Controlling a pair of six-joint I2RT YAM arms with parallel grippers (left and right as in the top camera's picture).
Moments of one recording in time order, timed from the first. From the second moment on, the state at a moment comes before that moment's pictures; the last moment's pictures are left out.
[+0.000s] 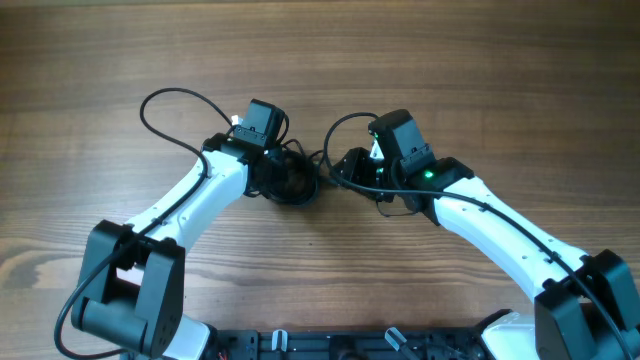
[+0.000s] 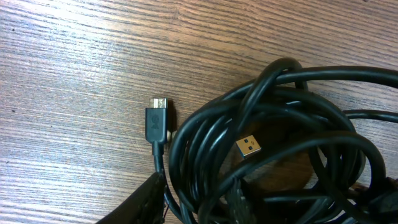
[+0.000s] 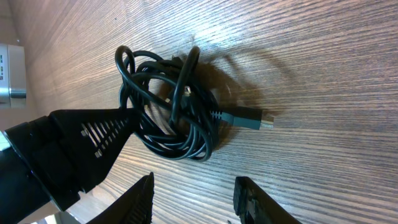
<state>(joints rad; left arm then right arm) -0.37 1.68 1.02 -0.65 -0.08 -0.56 0.53 1.54 0.92 -0.33 -0.36 0.89</state>
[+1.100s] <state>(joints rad) -0.42 1.68 0.99 -0.55 0.02 -0.54 0.53 1.60 0.92 -0.15 -0.28 0.92</state>
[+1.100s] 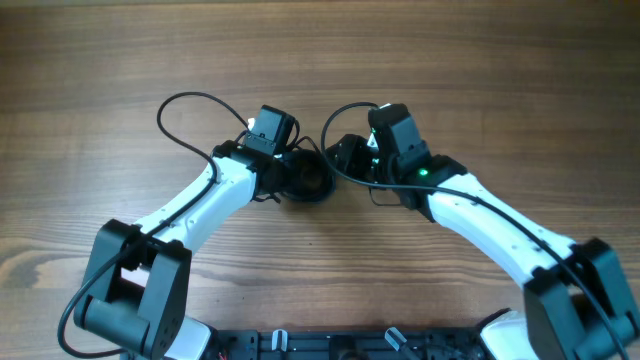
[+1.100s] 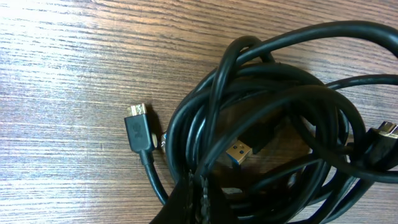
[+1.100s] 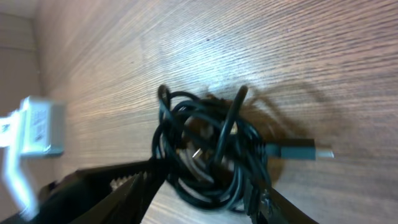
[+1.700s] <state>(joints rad) -0.42 1.68 0.99 -0.54 0.03 -0.54 0.53 1.72 0.92 -0.06 -0.29 0.92</state>
